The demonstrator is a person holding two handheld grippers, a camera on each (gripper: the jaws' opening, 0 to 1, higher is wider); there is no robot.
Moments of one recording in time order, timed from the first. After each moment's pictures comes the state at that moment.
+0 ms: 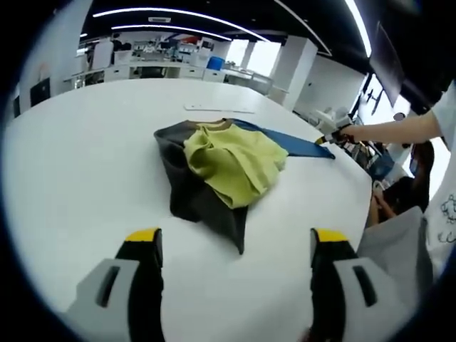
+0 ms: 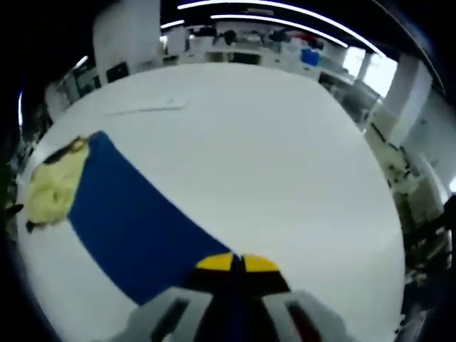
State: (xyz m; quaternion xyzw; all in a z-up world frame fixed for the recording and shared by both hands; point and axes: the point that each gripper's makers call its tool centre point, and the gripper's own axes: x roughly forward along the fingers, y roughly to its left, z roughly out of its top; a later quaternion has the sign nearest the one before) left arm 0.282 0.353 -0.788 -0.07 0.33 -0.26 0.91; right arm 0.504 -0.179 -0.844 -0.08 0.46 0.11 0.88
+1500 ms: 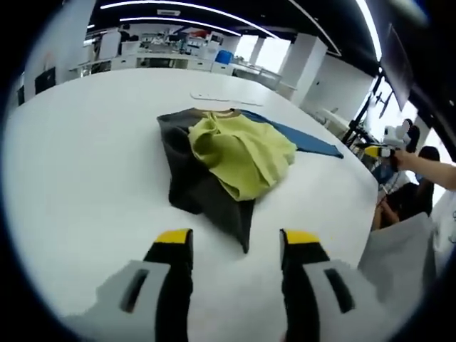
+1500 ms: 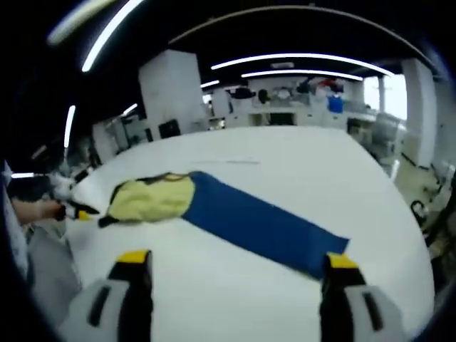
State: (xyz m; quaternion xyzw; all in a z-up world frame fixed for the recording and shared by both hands) left arm 0.287 0.348 -0.818 -0.09 0.36 -0.23 0.90; right arm 0.354 -0.109 -0.757 0.01 0.29 0.25 0.92
